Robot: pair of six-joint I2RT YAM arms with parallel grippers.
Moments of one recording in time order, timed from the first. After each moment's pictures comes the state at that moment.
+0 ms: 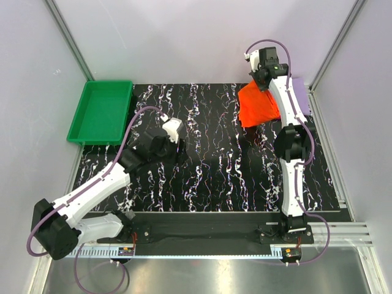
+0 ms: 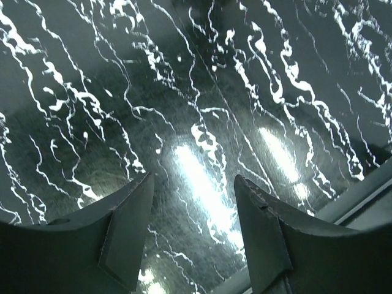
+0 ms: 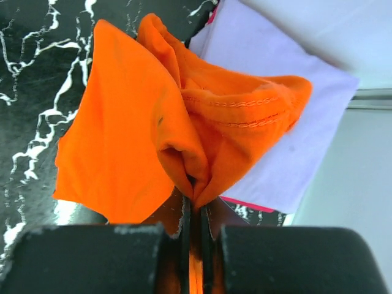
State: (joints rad) left arm -0.68 1.12 0.90 -0.40 0.03 -0.26; right arm 0.15 2.40 2.56 -0.96 0.16 -0.43
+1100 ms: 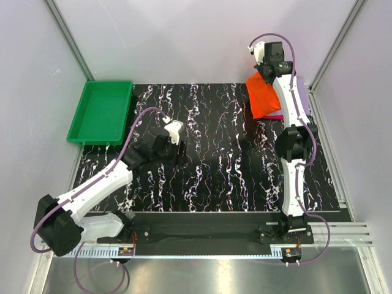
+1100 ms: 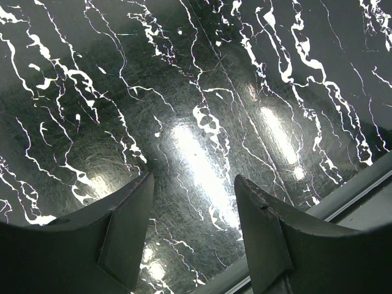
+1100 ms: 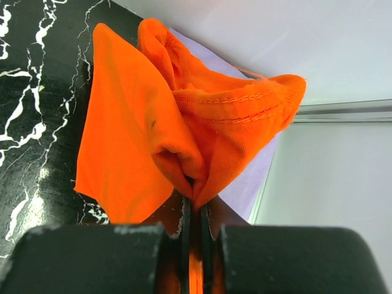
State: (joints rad) left arm -0.67 1.16 0.90 -0.45 0.06 -0.26; right arm 0.13 2.40 2.62 -0.88 0.23 -0.53
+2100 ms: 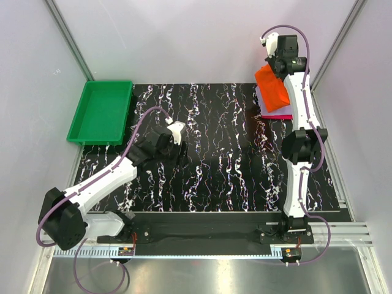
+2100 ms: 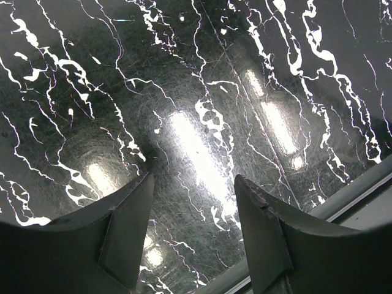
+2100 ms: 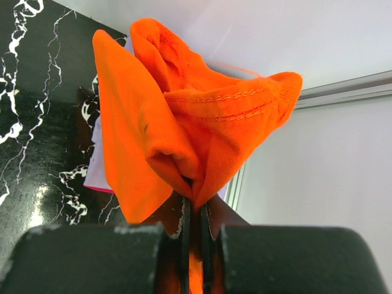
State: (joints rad) left arm -0.65 1.23 0.90 -0.44 0.08 -0.26; right arm 0.08 2.30 2.61 -0.90 0.22 -0.53
